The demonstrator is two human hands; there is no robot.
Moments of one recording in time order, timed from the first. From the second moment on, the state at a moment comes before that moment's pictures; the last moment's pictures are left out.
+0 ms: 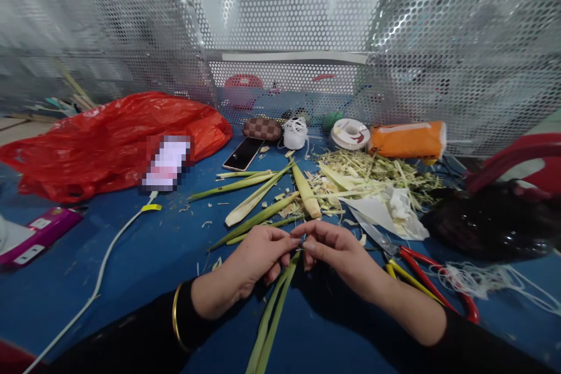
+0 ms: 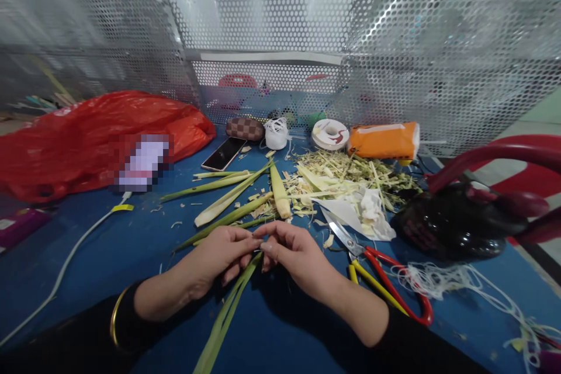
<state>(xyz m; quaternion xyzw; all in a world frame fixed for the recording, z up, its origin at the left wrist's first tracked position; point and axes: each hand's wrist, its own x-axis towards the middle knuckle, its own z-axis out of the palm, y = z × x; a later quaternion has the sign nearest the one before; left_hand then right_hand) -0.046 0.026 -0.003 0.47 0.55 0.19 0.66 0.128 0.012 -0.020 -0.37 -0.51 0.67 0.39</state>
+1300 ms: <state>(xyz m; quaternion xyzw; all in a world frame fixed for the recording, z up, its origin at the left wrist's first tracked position) -0.039 0.025 -0.009 0.53 0.46 0.21 0.68 0.133 0.016 -0.019 -0.41 -0.69 0.37 0.46</state>
